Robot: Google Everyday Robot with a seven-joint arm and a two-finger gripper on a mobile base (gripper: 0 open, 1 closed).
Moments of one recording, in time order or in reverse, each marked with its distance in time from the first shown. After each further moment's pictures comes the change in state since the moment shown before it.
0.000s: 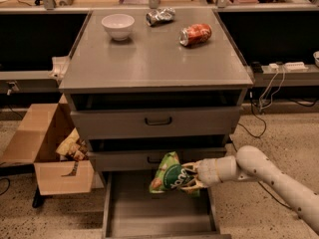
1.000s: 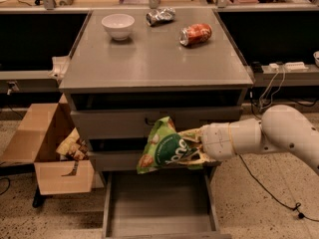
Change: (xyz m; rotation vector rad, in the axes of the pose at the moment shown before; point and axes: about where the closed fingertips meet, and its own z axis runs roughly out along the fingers) arm -0.223 -0.056 -0.107 0.080 -0.008 -0.280
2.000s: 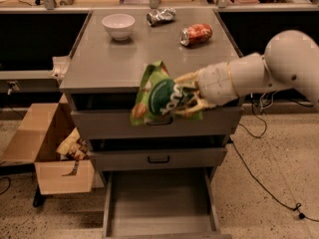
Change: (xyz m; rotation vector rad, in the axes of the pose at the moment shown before) arm -0.048 -0.126 -0.037 -0.007 0.048 -0.077
